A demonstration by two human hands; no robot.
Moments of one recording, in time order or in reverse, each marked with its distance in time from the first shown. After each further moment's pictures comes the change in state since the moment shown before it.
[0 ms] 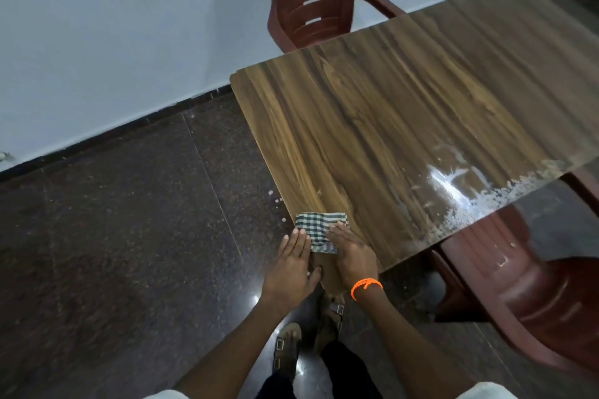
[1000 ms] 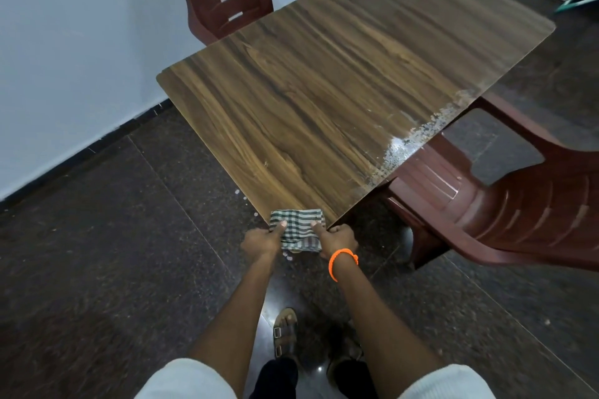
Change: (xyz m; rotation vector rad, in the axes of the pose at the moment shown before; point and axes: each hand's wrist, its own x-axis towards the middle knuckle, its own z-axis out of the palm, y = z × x) left_hand 0.014 0.044 0.019 -0.742 0.112 -0.908; right_hand -0.074 0.007 -0.004 0.638 0.247 1.150
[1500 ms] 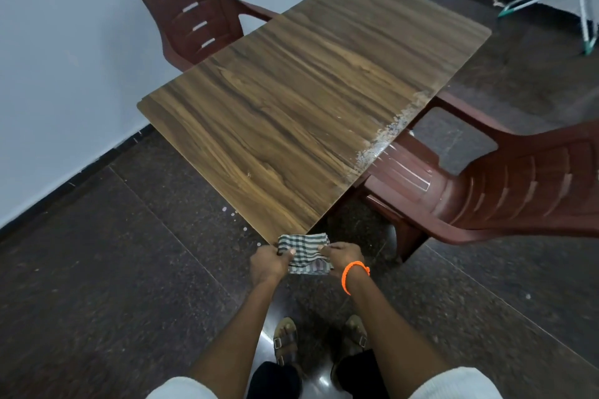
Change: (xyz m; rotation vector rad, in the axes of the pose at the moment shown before) left_hand -0.062 -0.011 -0.007 0.278 -0.222 0.243; right_hand -0.029 0.029 -0.061 0.090 -0.109 0.129
